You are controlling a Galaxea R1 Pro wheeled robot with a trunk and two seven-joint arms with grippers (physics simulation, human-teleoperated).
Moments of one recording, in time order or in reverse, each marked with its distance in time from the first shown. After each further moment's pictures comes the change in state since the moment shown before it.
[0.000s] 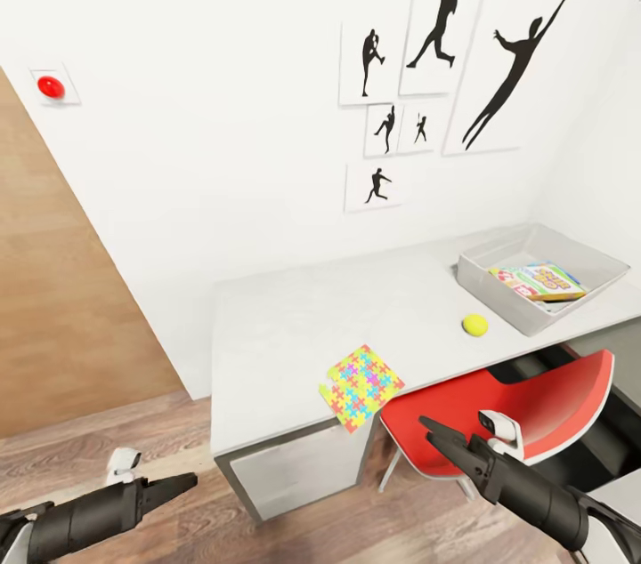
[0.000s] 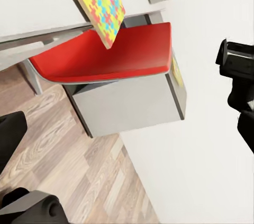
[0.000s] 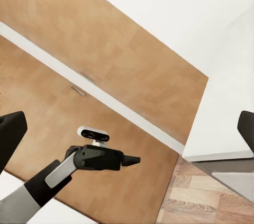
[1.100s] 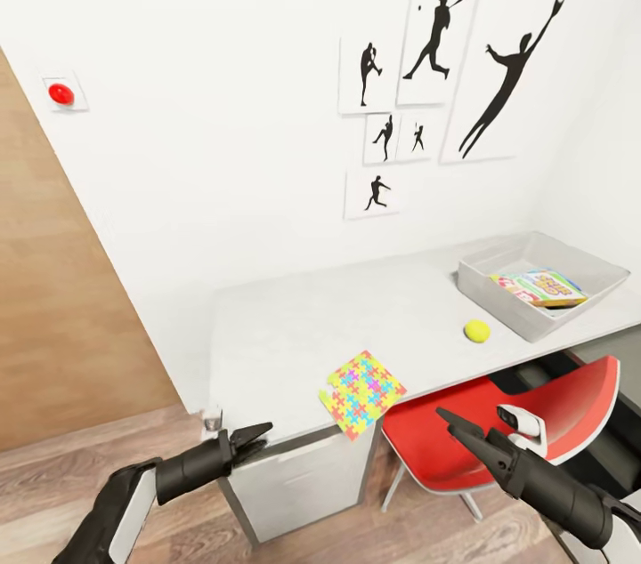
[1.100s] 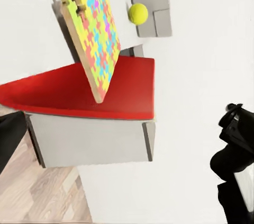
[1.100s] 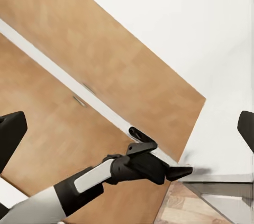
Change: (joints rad) left arm -0.272 -0.269 -0.040 0.374 0.006 0.025 0.176; right arm -0.001 0.000 -0.086 -0.002 -0.004 0.013 0.060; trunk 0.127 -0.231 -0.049
